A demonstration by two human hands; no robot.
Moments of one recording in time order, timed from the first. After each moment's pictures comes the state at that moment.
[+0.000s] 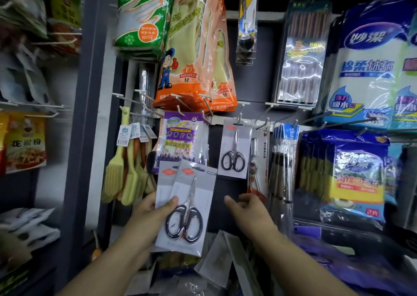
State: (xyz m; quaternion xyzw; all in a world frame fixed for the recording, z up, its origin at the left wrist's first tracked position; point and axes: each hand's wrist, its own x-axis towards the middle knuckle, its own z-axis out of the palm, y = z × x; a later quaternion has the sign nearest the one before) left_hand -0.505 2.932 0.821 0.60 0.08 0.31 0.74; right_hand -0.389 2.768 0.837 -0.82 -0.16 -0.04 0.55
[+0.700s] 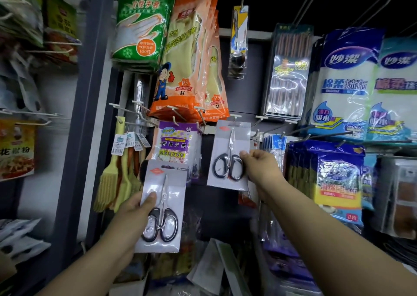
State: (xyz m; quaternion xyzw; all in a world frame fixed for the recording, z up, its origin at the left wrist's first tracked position) left_hand -0.521 2.947 0.836 0.64 0.11 0.35 0.68; right_hand -0.390 2.752 0.940 -0.73 -0.22 -0.17 0.63
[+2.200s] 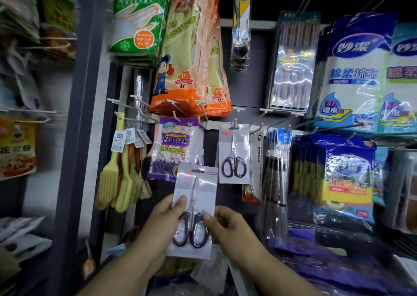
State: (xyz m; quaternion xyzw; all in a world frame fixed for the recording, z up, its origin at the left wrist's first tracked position) left_hand -0.492 2.909 0.829 0.63 0.06 0.29 0.72; right_hand -0.428 2.773 0.823 -0.74 -0.35 0.02 0.57
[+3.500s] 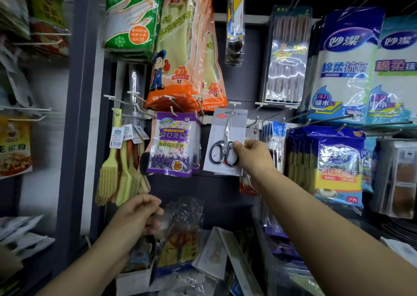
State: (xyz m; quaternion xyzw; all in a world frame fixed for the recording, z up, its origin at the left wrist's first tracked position) left_hand -0.529 2.949 0.825 0.65 0.09 0.31 0.68; right_hand -0.389 2.771 0.932 -0.74 -0.20 -0.18 0.62
